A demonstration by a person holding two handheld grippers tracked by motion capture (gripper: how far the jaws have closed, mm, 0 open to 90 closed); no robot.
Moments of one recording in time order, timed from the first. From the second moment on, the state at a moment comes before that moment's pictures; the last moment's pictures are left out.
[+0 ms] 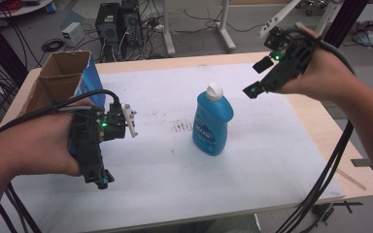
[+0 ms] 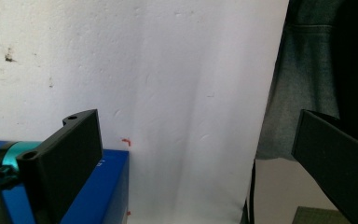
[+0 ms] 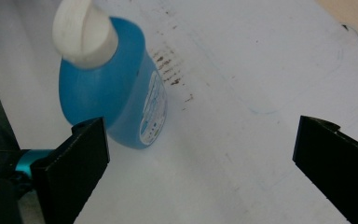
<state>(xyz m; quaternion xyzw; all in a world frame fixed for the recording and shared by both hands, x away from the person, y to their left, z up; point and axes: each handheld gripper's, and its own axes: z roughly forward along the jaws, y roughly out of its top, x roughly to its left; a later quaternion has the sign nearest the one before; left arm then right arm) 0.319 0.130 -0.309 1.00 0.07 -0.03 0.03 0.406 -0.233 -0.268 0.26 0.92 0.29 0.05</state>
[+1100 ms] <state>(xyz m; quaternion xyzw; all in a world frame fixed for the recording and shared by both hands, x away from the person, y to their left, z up) 0.310 0.142 -0.314 1.00 0.08 -0.03 0.04 0.337 -0.204 -0.416 0.34 0.82 0.46 0.07</state>
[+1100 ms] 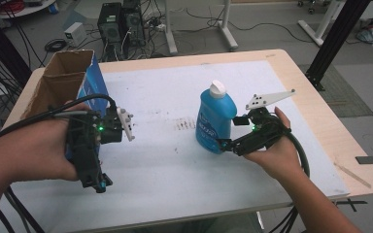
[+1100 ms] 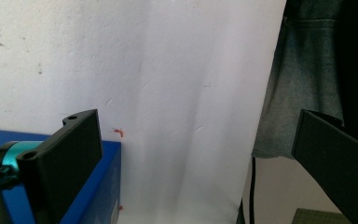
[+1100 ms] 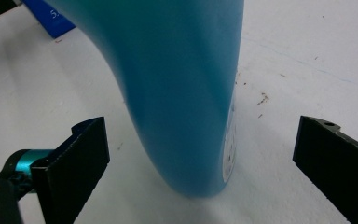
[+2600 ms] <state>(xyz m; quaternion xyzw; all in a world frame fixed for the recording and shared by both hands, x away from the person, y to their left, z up) 0.312 0.147 -0.313 1.00 0.08 -0.02 0.04 0.340 -0.172 -0.437 0.35 0.75 0.54 0.16</state>
